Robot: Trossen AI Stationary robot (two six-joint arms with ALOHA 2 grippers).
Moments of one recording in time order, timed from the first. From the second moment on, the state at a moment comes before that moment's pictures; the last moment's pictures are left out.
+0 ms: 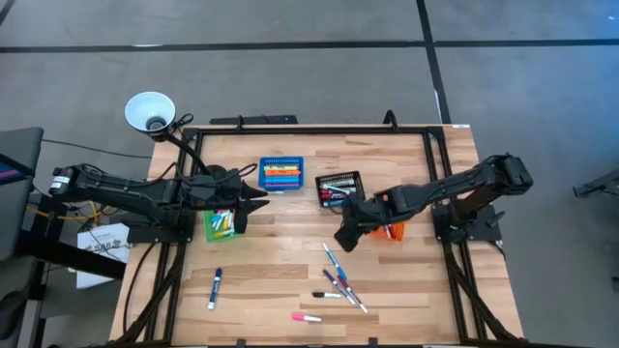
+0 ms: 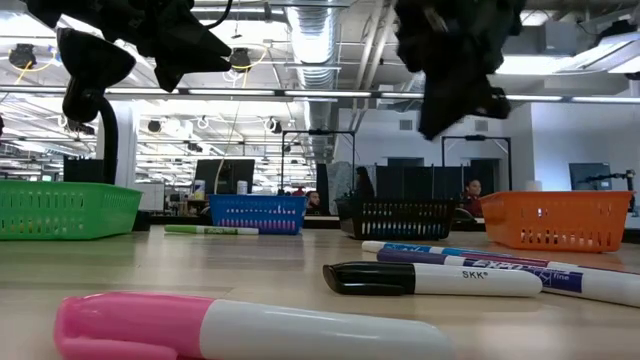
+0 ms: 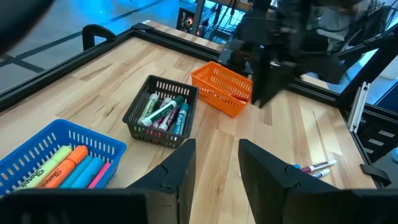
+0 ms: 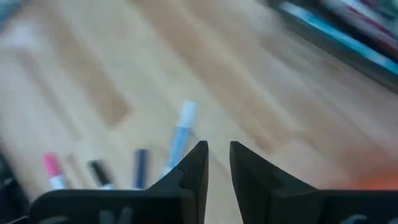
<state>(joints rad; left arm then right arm) -0.11 0.84 0.52 0.01 -0.25 -0.29 0.19 1.53 1.08 -0.65 0.08 0.90</state>
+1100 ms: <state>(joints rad) -0.11 0.84 0.52 0.01 -0.25 -0.29 0.20 2.09 1.52 -0.86 0.03 0.59</state>
